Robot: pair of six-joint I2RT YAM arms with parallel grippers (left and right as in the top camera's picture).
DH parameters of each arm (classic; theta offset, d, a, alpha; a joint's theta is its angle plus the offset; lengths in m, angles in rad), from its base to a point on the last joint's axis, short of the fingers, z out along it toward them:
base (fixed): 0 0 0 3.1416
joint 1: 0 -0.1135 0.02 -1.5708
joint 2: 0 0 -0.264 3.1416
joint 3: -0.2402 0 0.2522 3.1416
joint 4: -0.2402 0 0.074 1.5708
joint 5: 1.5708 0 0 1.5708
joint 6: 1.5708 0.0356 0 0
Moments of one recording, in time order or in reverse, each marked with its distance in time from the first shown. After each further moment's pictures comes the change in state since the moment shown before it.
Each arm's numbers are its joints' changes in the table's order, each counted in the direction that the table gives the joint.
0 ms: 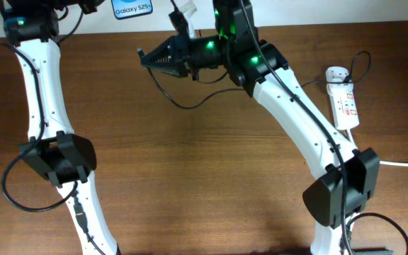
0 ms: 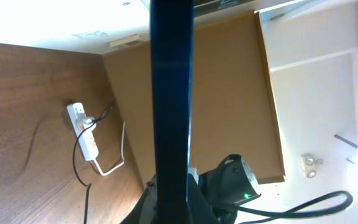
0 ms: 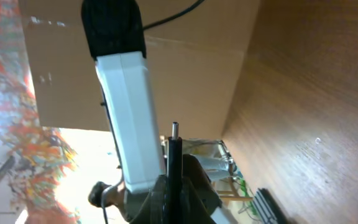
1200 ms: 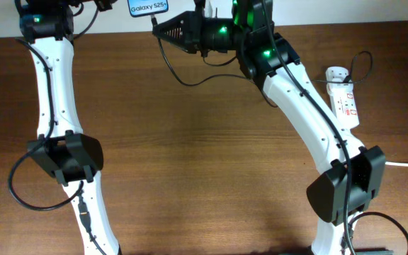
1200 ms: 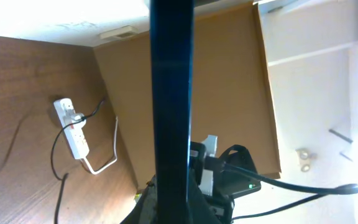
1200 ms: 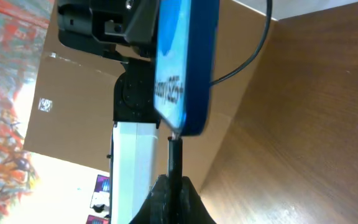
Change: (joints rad) left arm 0.063 0.000 0.000 0.063 -0.028 -0.075; right arm 0.064 0.000 0.000 0.206 0.129 -0.027
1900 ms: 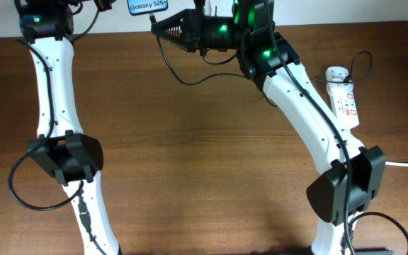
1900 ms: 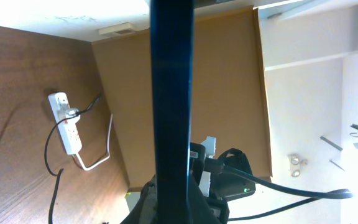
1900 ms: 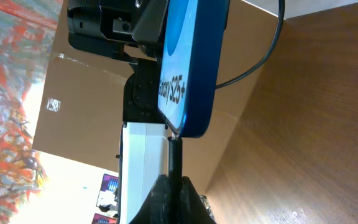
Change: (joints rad) left arm 0.000 0.000 0.000 0.023 0.001 -0.077; right arm -0.001 0.000 0.000 0.034 -0.007 0.035
